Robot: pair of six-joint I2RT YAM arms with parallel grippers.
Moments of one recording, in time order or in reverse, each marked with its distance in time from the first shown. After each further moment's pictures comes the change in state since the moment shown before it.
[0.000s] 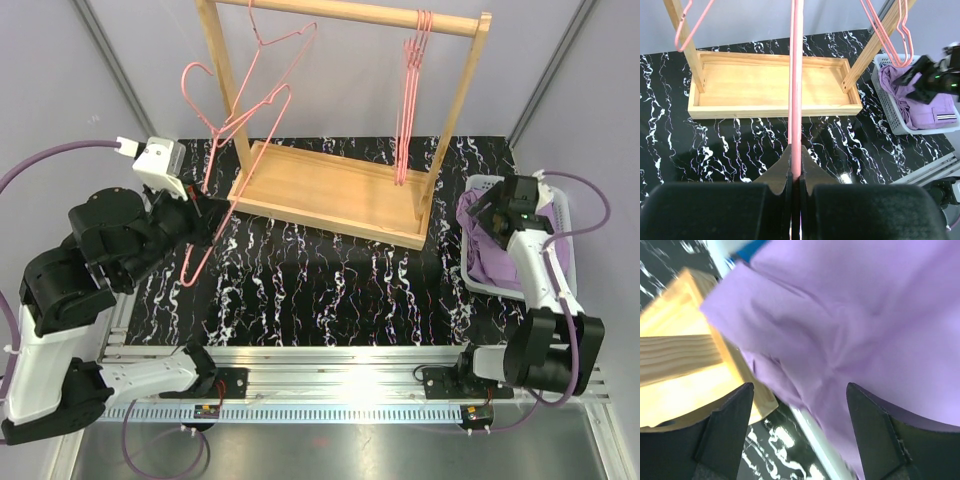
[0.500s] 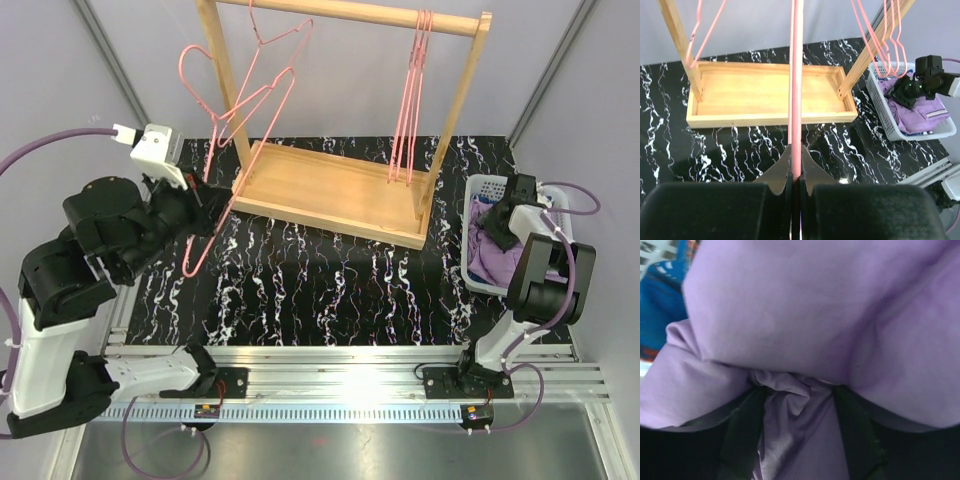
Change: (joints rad) left arm 0.000 0.055 0.087 -0.007 0.006 0.012; right arm -0.117 0.390 0.121 0.013 0.049 -0.013
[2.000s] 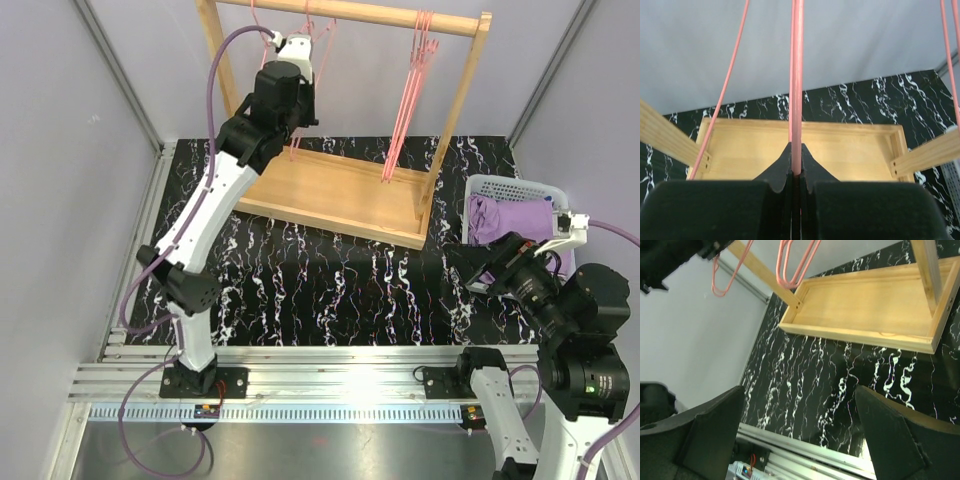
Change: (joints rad) left arm 0.293 0.835 0.389 0.417 0.089 0.155; right arm 0.211 -1.207 0.187 -0.485 -0.663 -0.057
